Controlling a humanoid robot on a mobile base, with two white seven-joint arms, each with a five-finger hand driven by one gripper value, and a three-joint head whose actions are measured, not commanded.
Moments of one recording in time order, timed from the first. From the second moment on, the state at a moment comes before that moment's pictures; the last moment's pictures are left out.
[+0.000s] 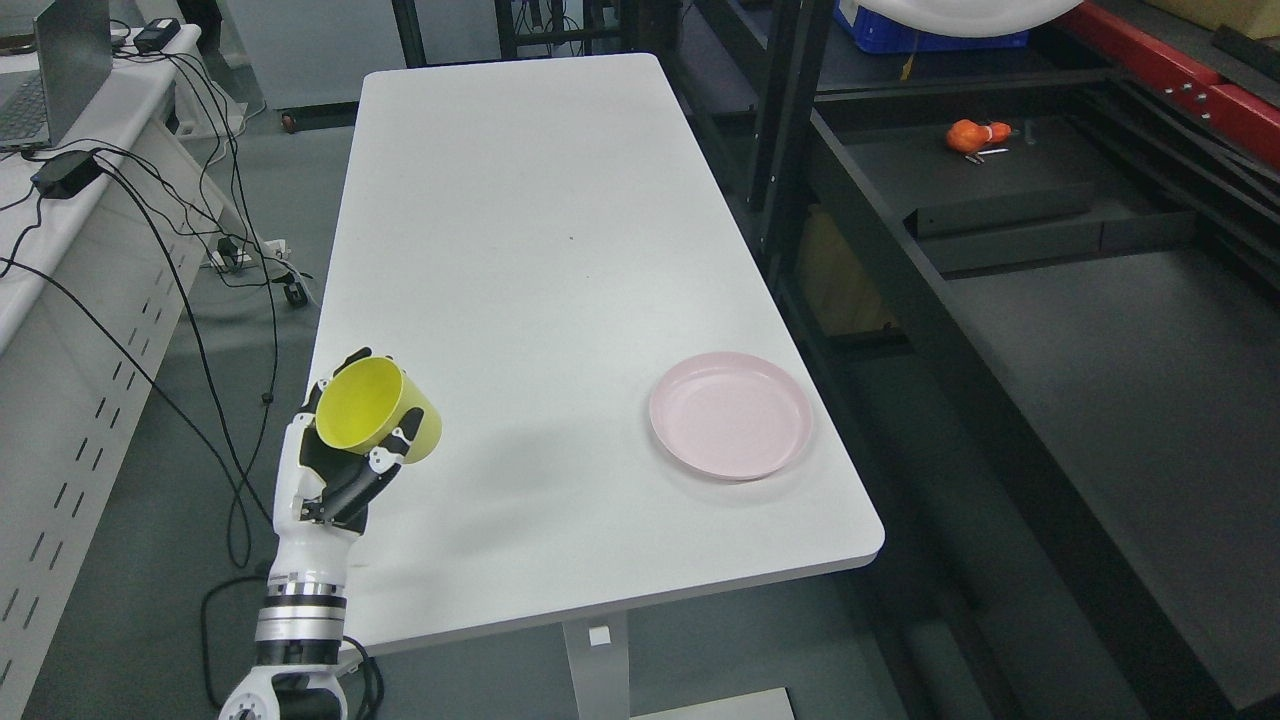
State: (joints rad) left arm -0.10 0.00 0.08 -1.62 0.45 -0.25 -0.12; right arm 0.00 0.00 0.00 -0.24 0.00 0.09 -0.12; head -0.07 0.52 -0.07
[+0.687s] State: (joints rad) left arm -0.08 0.00 0.09 -1.69 0.46 -0.25 -0.12; right arm 0.00 0.00 0.00 -0.24 0.00 0.09 -0.12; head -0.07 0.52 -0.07
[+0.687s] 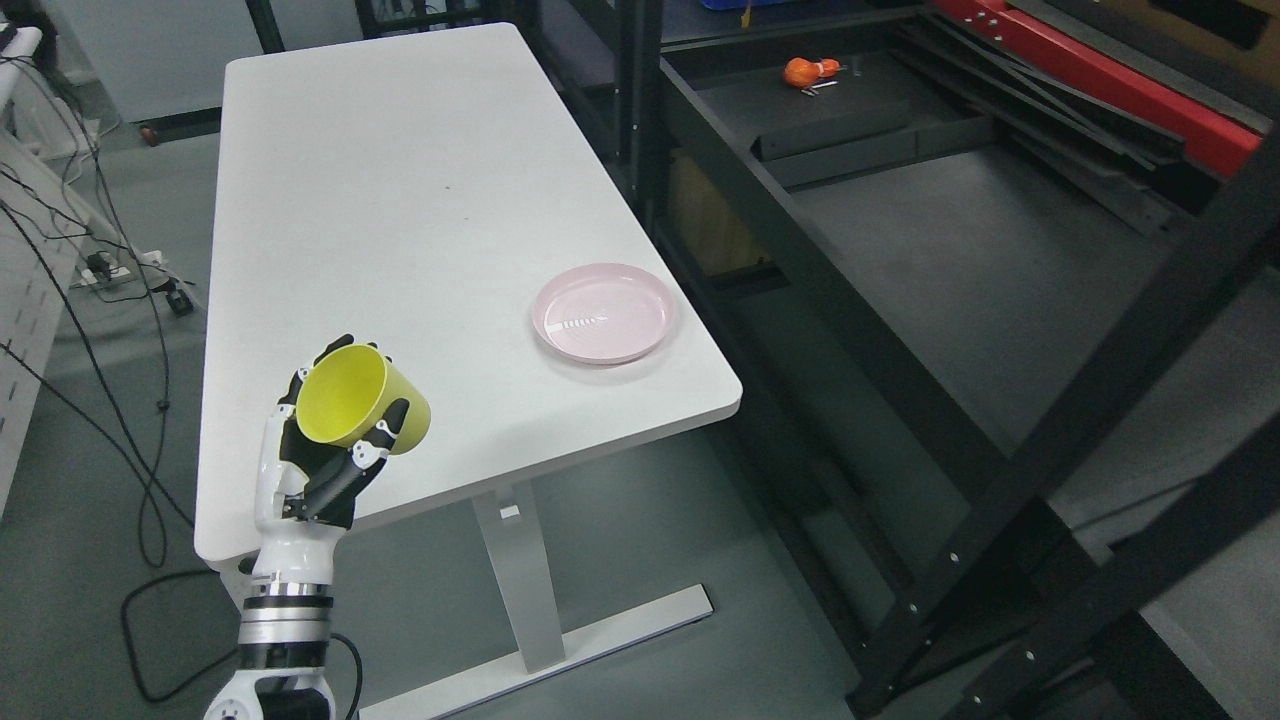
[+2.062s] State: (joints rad) left arm -0.07 0.00 0.02 -1.72 0.45 -0.28 -0.12; right arm 0.00 0.00 0.00 -0.24 0.00 0.09 -0.12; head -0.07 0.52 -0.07
